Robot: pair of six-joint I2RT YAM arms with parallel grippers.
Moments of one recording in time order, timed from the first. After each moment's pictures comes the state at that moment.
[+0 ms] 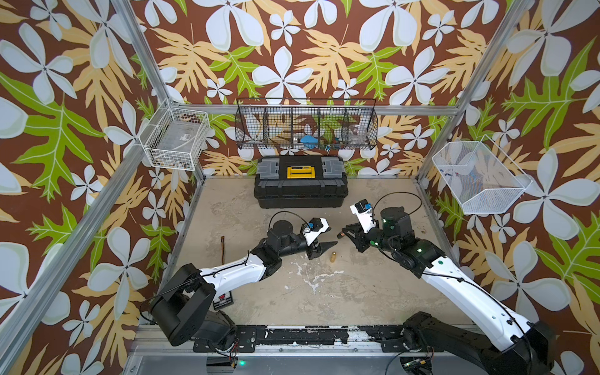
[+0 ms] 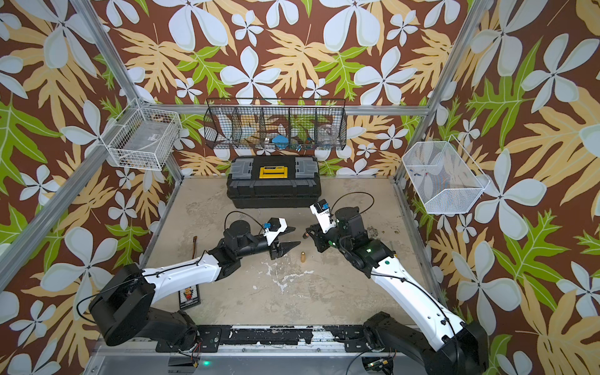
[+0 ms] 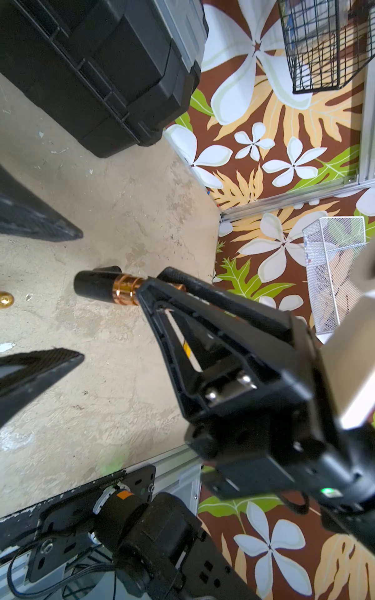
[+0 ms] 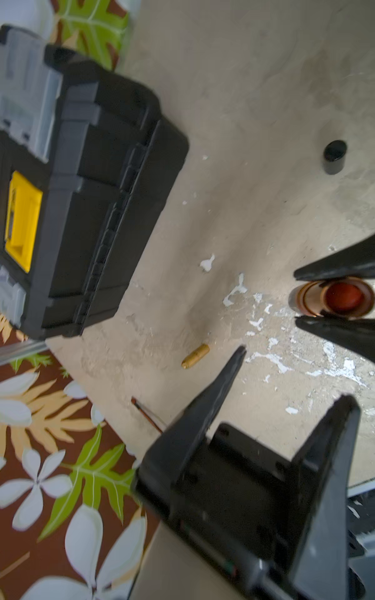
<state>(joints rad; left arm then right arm) -0.72 1.43 0.72 0.60 0.50 0.11 0.49 1.07 0.88 -0.35 -0.23 0.06</state>
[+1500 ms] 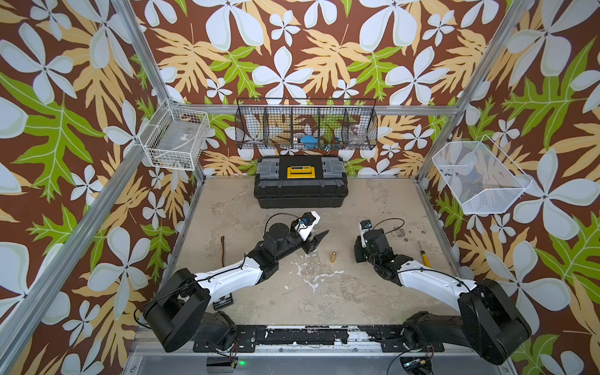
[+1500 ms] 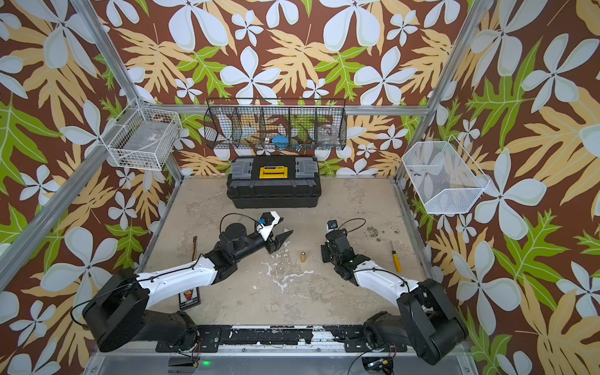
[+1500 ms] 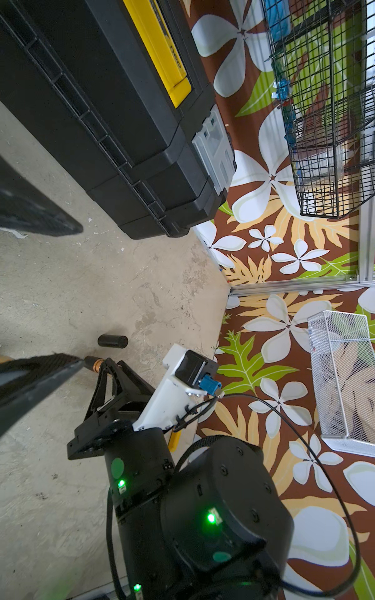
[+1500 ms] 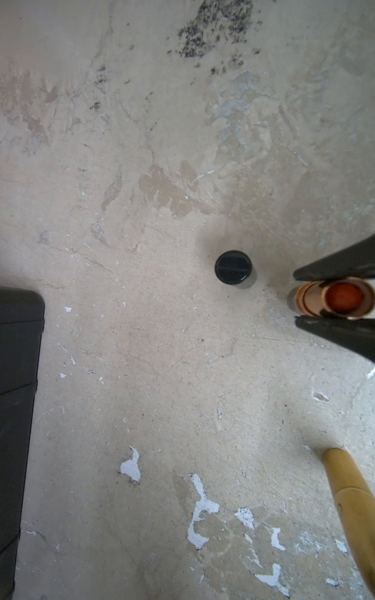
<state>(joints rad) -0.72 1.39 0.67 0.62 0.19 0.09 0.48 1.31 0.53 0.02 0.23 0.22</state>
